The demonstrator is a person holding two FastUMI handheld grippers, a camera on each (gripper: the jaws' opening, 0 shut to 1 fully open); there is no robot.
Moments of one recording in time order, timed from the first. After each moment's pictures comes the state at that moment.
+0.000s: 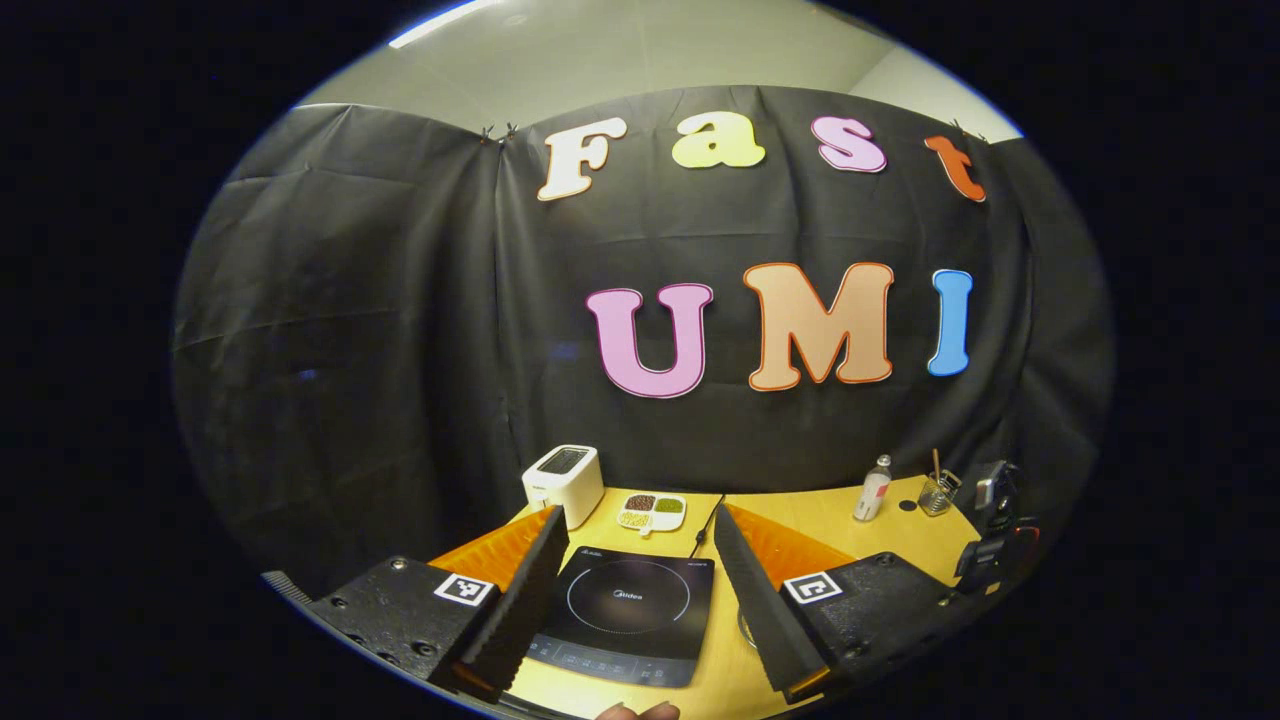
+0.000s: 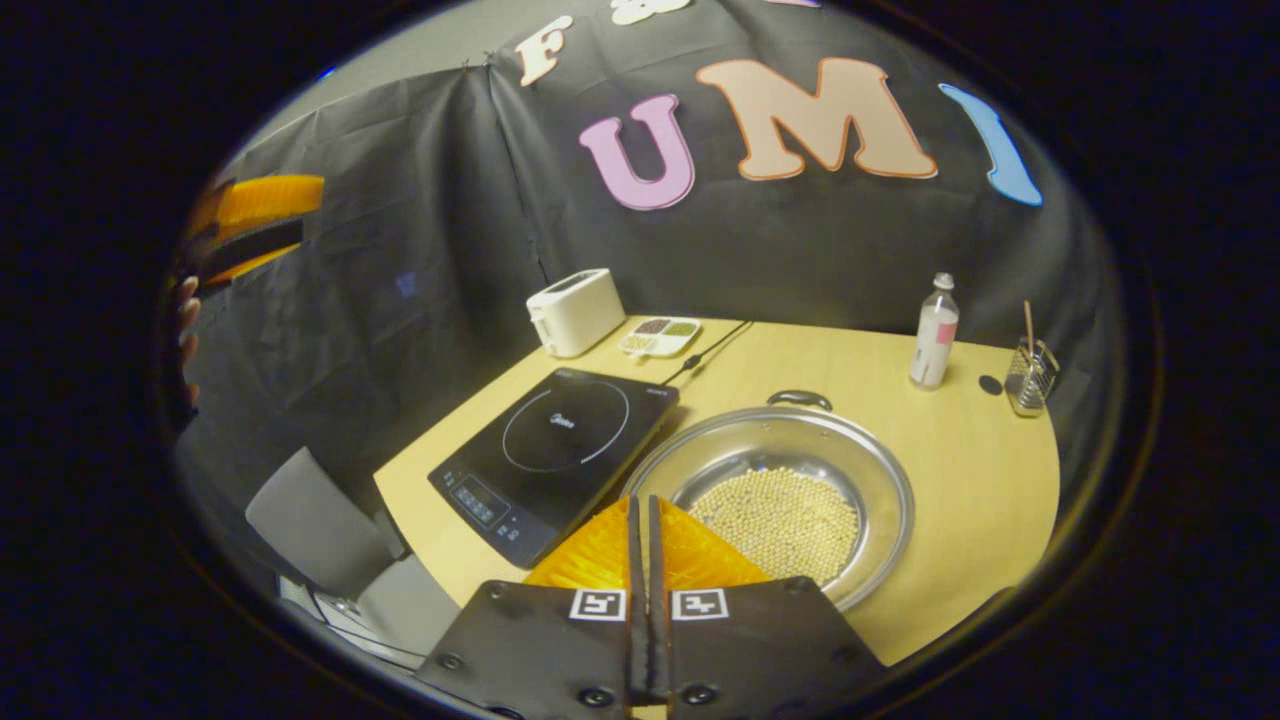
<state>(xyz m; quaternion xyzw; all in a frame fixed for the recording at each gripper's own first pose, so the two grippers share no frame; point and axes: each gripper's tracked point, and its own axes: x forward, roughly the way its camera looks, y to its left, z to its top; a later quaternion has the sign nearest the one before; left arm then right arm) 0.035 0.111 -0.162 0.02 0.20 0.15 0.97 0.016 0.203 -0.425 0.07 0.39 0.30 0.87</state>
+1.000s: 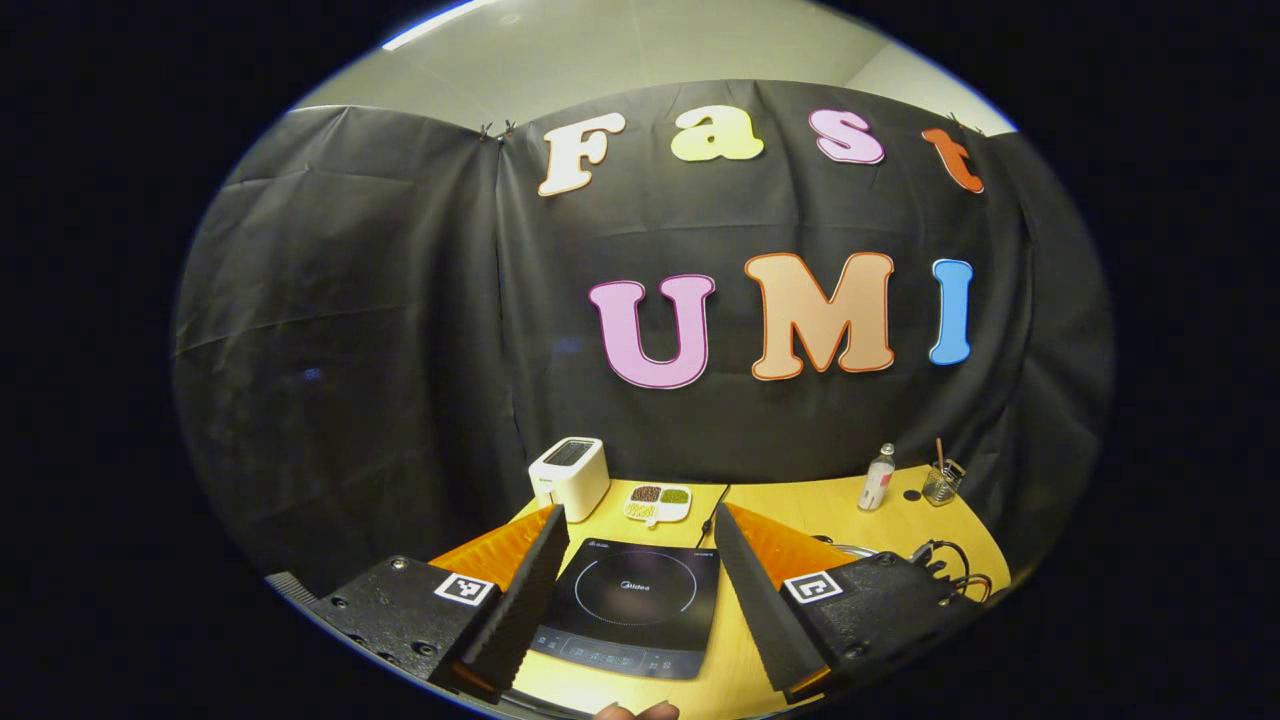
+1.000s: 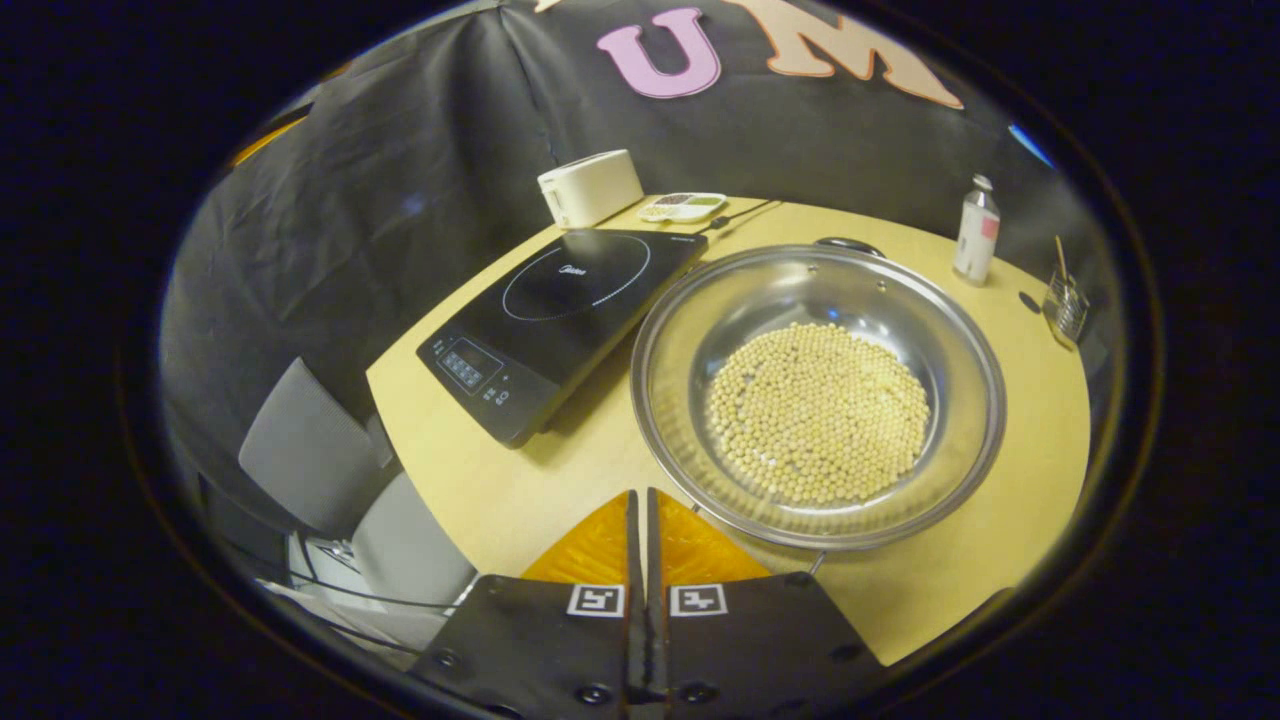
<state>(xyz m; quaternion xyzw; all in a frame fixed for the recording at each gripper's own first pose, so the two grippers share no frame) 0.024 0.108 -0.162 0.03 0.20 0.15 0.97 -0.067 0.202 -0.512 0.03 0.51 0.31 0.80</state>
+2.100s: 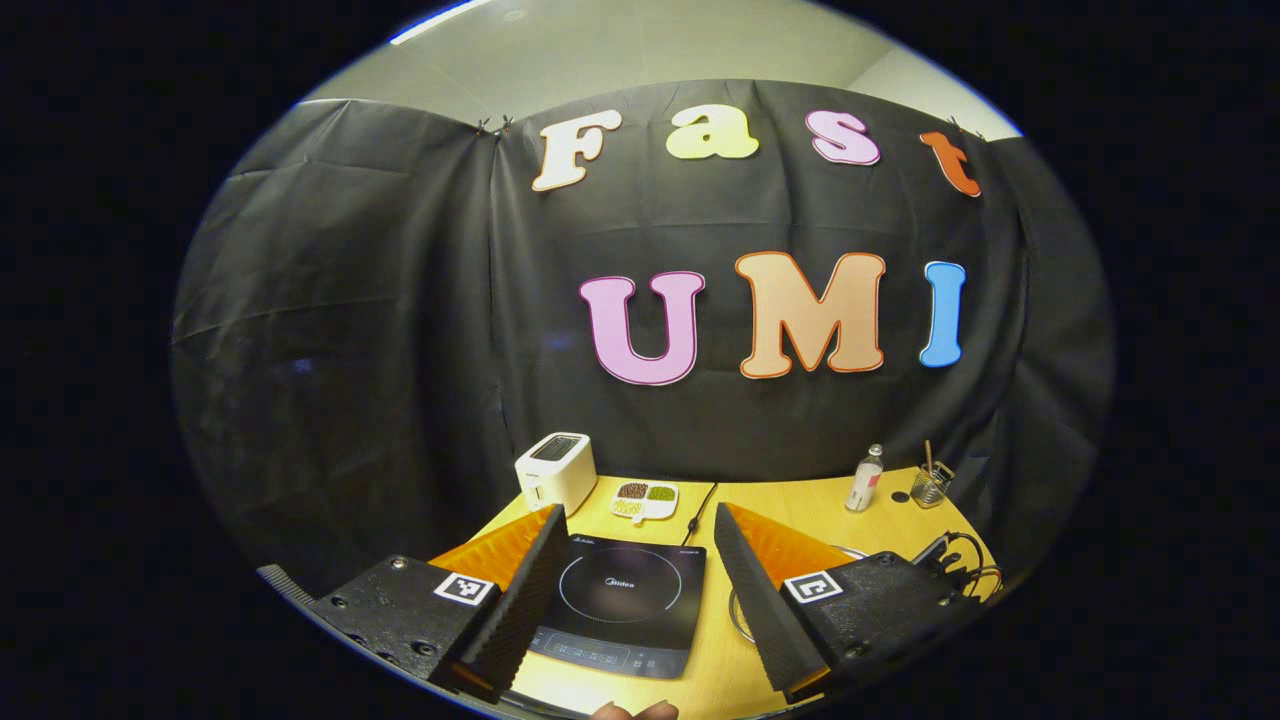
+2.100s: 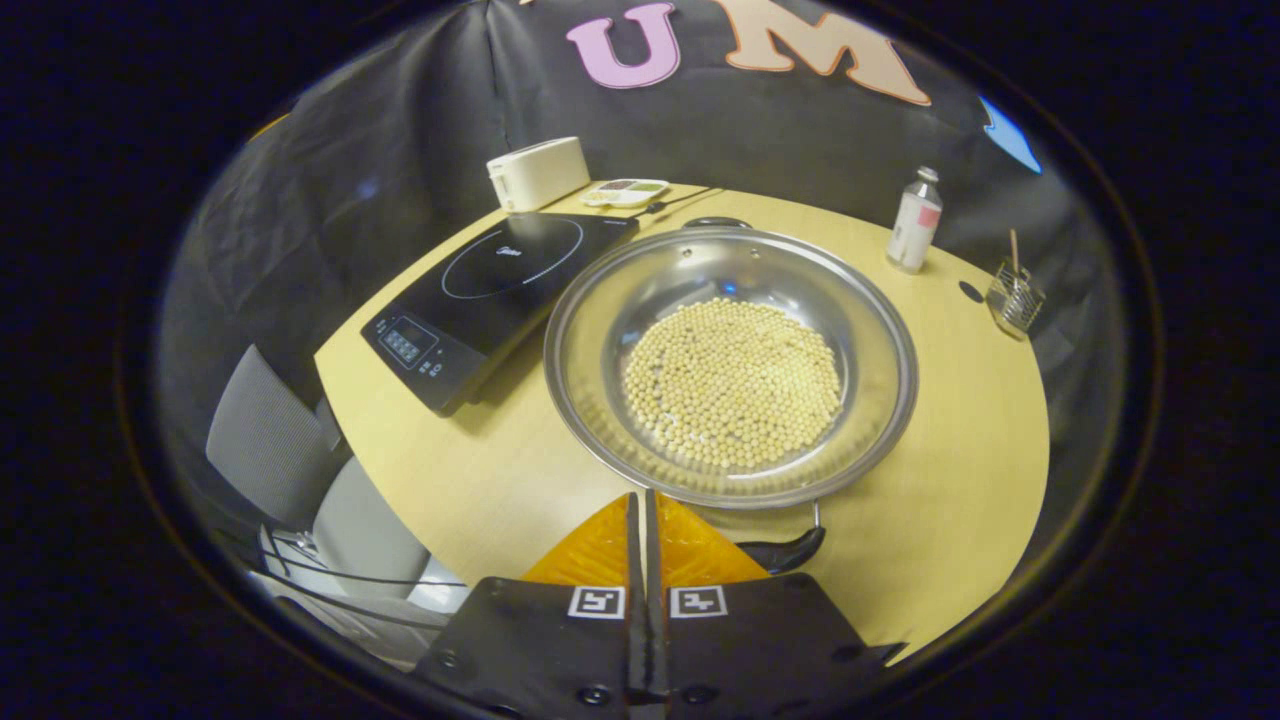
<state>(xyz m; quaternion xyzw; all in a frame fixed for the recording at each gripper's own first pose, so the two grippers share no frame) 0.025 0.098 -0.167 0.02 0.20 0.14 0.97 -0.072 0.138 -0.528 -0.04 0.53 0.24 0.81</state>
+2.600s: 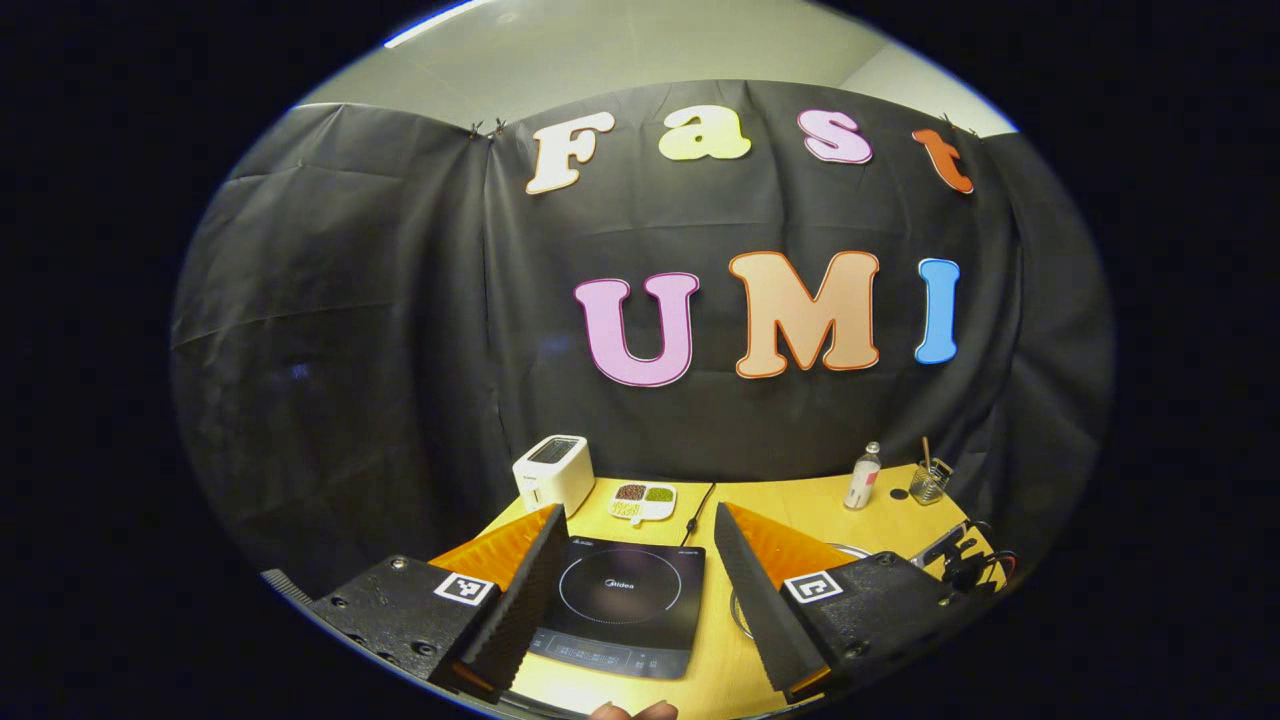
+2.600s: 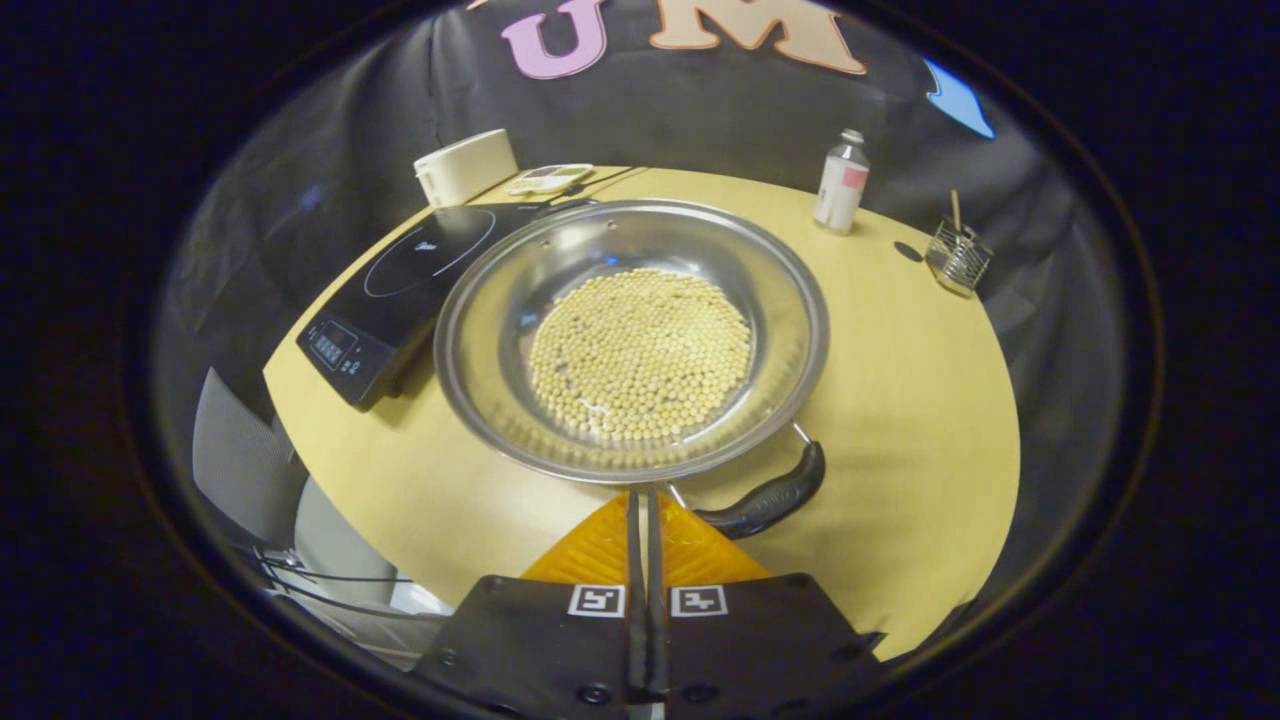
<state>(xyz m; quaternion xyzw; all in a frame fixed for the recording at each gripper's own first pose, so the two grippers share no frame) 0.025 0.095 -0.170 0.02 0.20 0.13 0.97 -0.051 0.080 -0.544 -0.04 0.55 0.17 0.82</state>
